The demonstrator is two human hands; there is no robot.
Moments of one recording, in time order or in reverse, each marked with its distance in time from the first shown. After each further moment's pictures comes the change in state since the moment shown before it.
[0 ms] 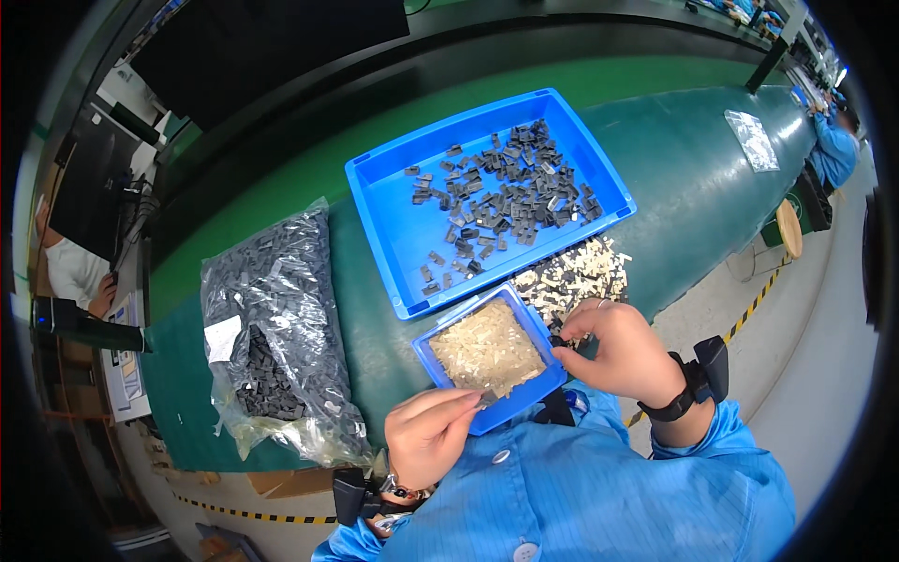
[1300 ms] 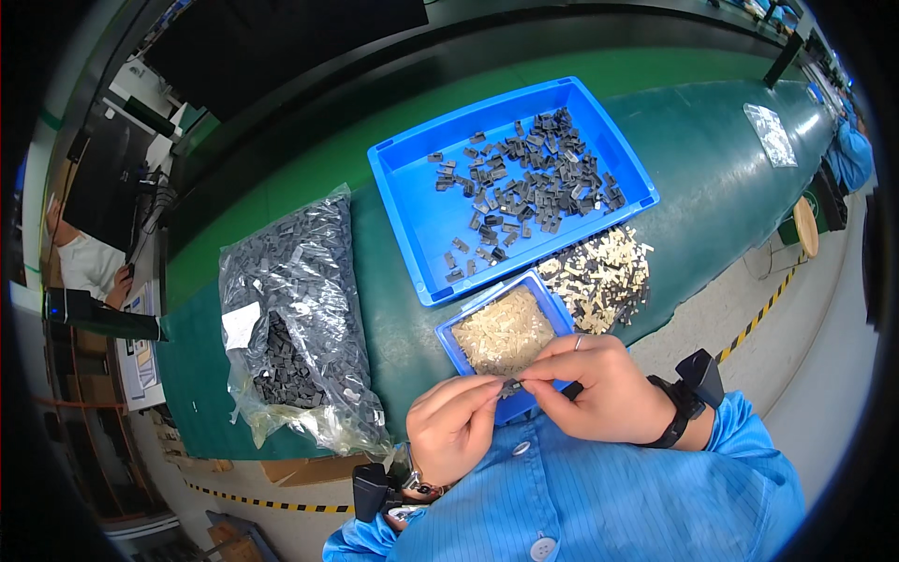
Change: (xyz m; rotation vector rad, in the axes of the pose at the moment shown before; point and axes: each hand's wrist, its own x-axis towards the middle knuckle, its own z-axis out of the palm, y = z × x) left_hand 0.002 0.012 0.001 0.084 0.061 0.044; right_hand -0.002 -0.054 0.029 0.342 -0.004 -0.195
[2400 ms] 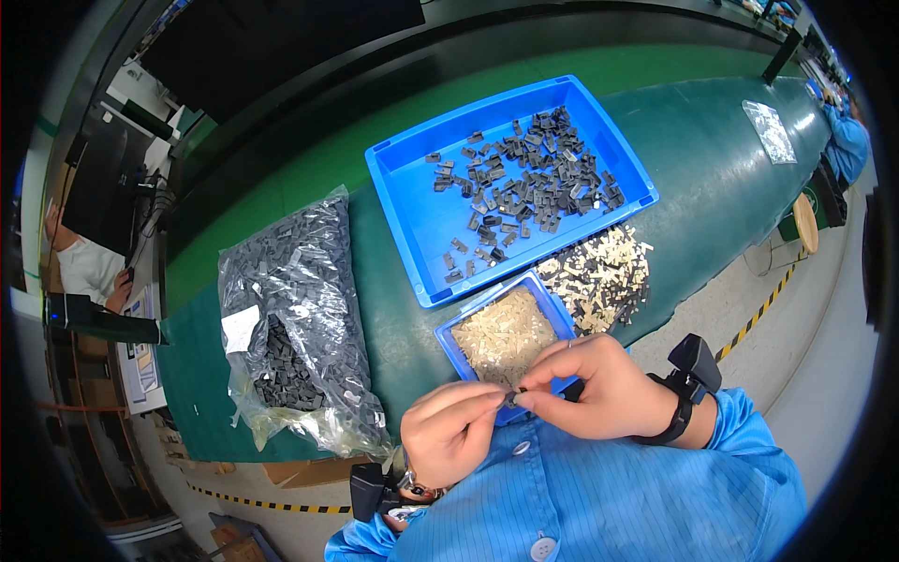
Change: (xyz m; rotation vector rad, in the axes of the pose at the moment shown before) left_hand 0.002 -0.001 -0.004 -0.135 -0.009 0.020; right_hand 0.001 0.000 -0.004 0.281 -0.099 0.154
